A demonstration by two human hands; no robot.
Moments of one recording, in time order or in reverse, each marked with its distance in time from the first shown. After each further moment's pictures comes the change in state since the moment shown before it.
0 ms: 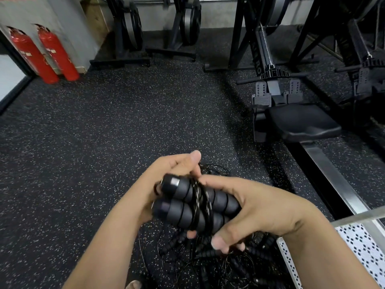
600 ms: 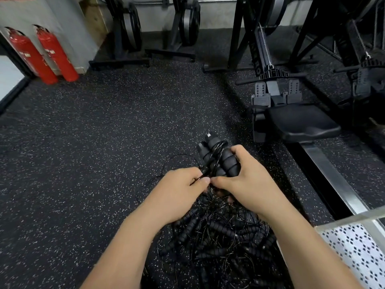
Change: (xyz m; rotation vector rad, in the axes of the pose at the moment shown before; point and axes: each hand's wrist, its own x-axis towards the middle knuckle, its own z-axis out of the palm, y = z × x) left_hand 0.011 -0.031 0.014 0.628 0.076 -0.065; right_hand 0.026 0.031 -0.017 -0.327 0.982 0.108
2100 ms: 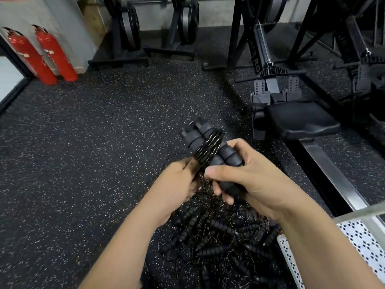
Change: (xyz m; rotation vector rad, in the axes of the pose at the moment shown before) left_hand -0.002 0.011 0.004 -0.563 0.034 -0.137; right_hand -0.014 -0.025 -0.010 0.606 -0.283 -0.034
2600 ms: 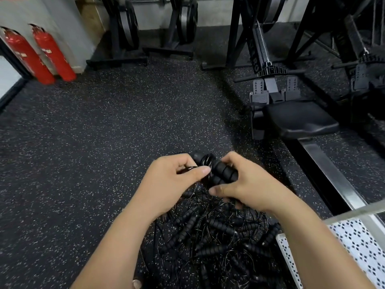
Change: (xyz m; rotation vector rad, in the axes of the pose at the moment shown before) left_hand -0.010 0.012 -0.016 0.343 0.109 0.247; right_hand 0.011 0.022 -0.024 -0.668 0.078 0.189
